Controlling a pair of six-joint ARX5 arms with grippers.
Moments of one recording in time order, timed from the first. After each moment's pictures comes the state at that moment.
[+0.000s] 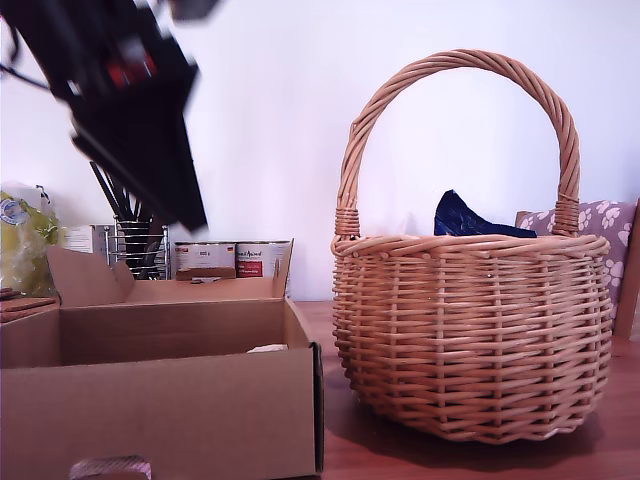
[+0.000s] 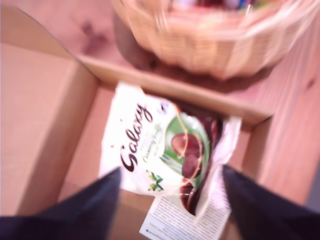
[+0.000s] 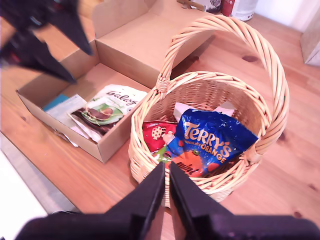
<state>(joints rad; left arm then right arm) -0.72 1.36 1.02 -0.73 0.08 0.34 0.73 0.58 0.89 -0.89 0.03 -0.10</state>
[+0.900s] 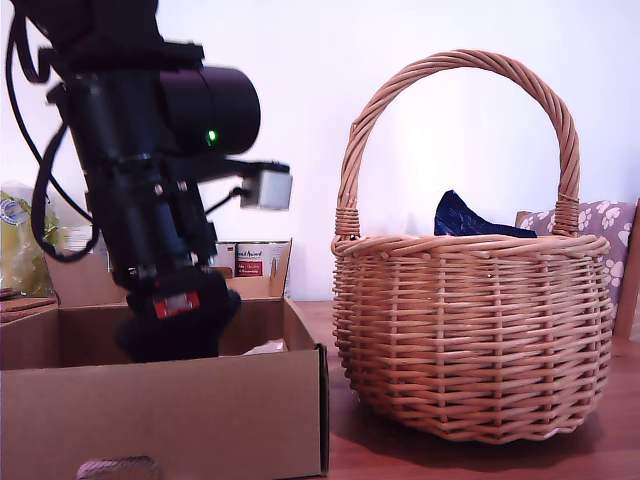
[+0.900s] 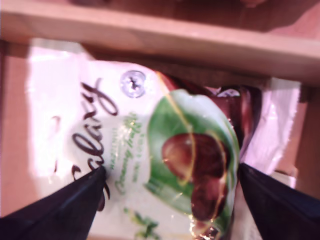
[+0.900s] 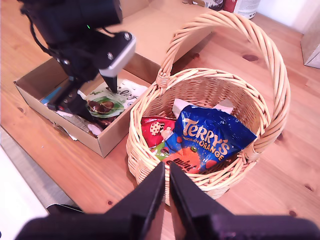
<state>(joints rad) -0.70 1.73 1.02 -0.60 0.07 0.47 0.73 0.58 0.89 -0.91 0.03 -0.13</state>
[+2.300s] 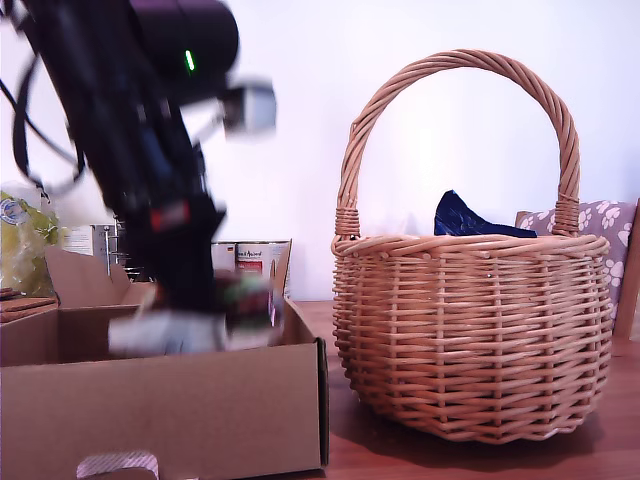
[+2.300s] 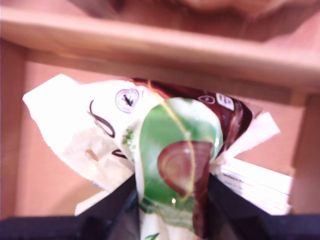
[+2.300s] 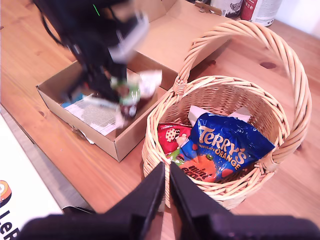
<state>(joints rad) -0.70 1.50 1.02 -0.62 0.07 0.44 0.73 0.58 0.89 -0.88 -0.04 -0.13</state>
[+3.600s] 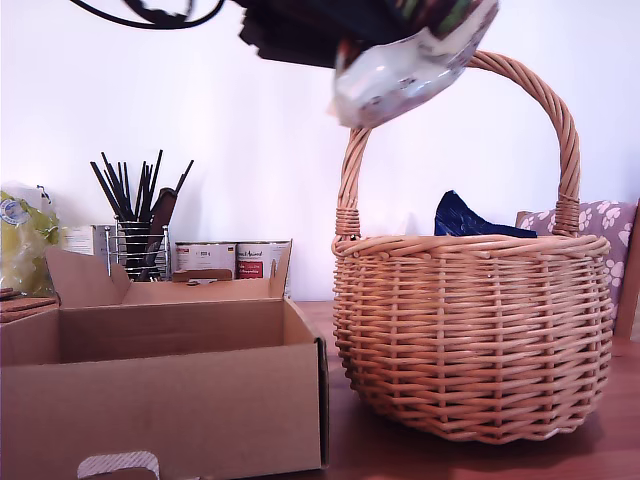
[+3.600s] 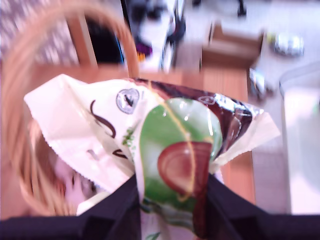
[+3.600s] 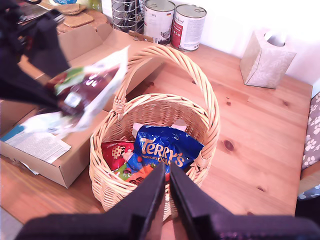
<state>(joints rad) -0.88 1.35 1.02 -0.18 0.35 0.21 0.73 0.46 0.90 -0.89 0.19 -0.08</state>
